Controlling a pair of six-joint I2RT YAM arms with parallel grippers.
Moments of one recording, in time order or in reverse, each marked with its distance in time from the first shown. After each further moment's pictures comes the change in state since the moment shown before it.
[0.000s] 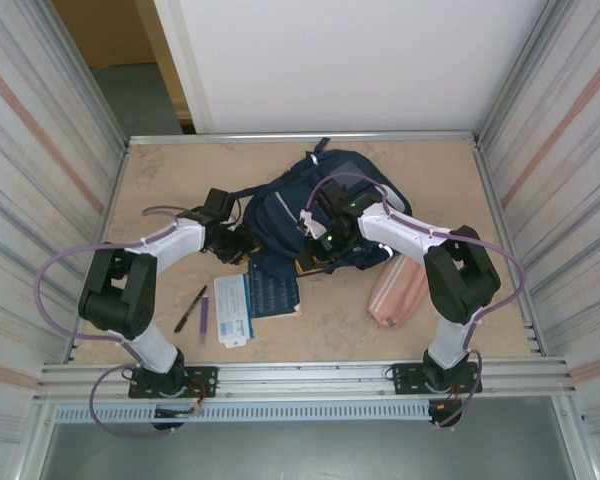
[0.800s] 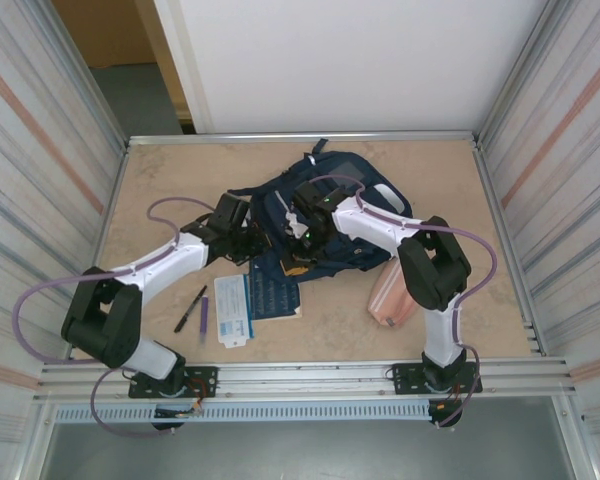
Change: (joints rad) left arm -0.175 -0.177 -0.064 0.117 -0.135 0.003; right arm 0.072 0.172 0.206 -0.087 0.068 0.242
